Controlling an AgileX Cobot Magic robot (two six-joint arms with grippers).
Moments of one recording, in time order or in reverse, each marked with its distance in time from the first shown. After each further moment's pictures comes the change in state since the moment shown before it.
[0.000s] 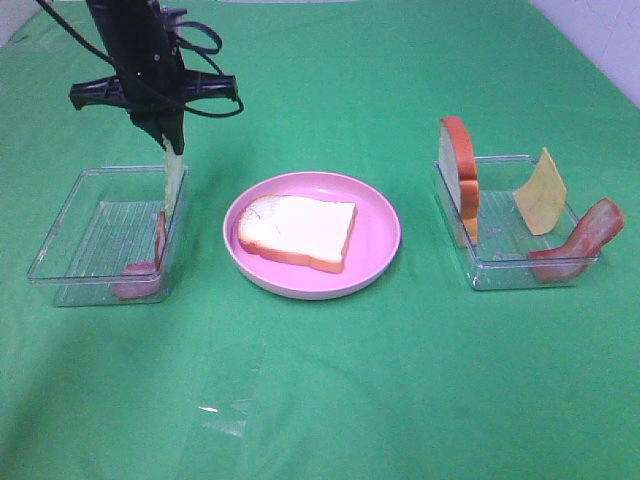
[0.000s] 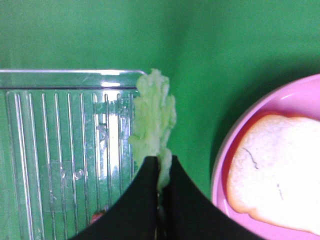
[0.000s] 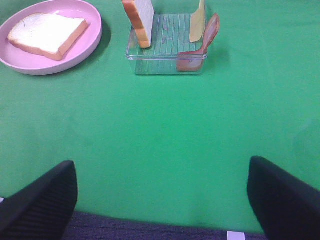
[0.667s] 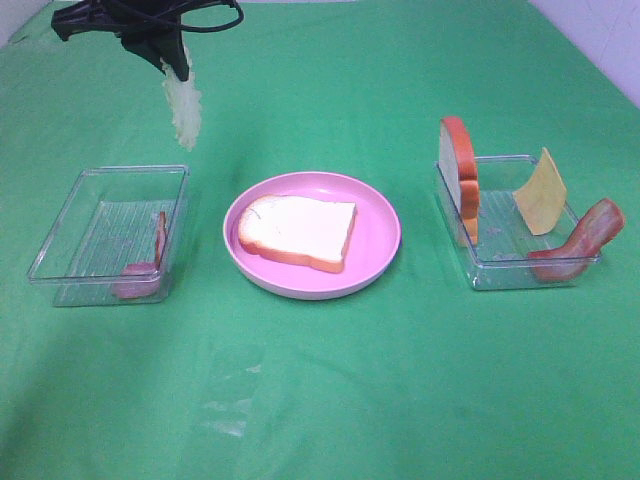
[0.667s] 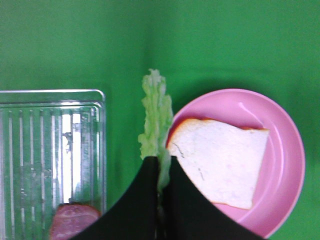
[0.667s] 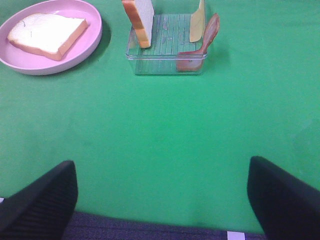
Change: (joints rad) left arm 0.000 -0.129 -0.040 -0.107 0.003 0.012; right arm 0.000 0.000 0.000 0.000 0.000 0.000
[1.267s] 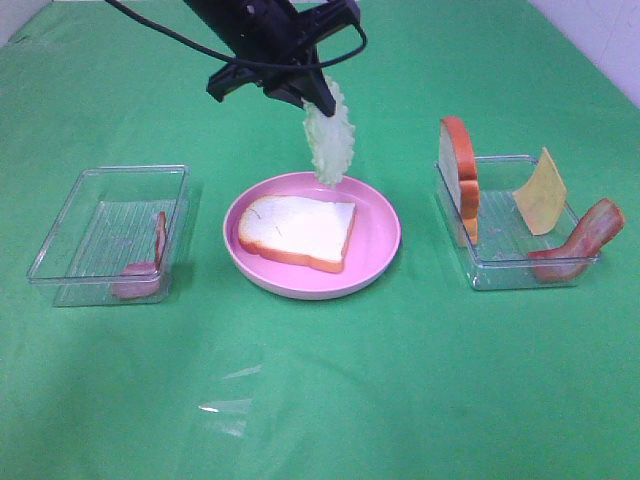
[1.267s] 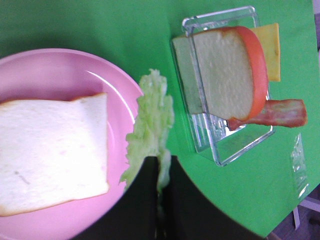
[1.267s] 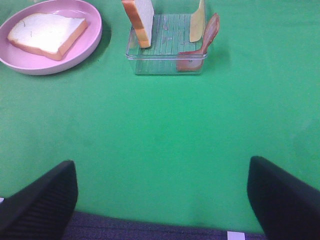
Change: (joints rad) left arm -0.124 0.115 0.000 -0.450 -0.137 0.214; right arm 0.000 0.000 0.000 0.000 0.000 0.000
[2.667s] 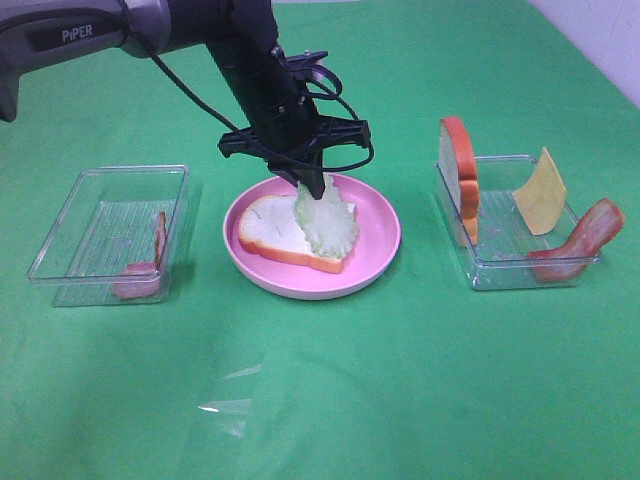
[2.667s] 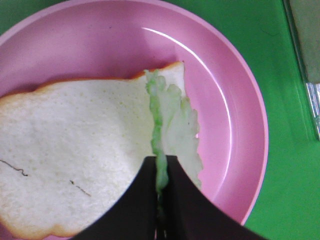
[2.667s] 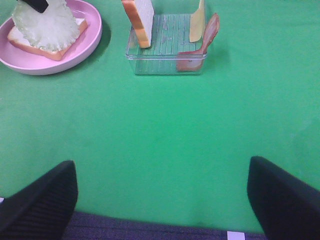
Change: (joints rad) left arm -0.072 0.136 0.000 0.264 0.004 0.012; right arm 0.000 0.000 0.000 0.000 0.000 0.000
